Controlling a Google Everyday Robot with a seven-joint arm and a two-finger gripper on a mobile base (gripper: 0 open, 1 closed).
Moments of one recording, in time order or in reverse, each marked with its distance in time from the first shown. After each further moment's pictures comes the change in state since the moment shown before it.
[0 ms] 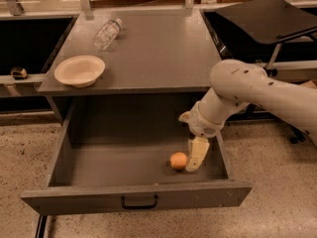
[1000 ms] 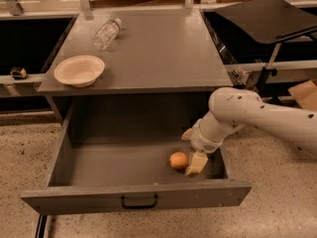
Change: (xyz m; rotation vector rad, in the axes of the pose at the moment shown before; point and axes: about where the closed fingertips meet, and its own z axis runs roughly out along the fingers) arm 0.043 -0.003 0.061 0.038 0.022 0.027
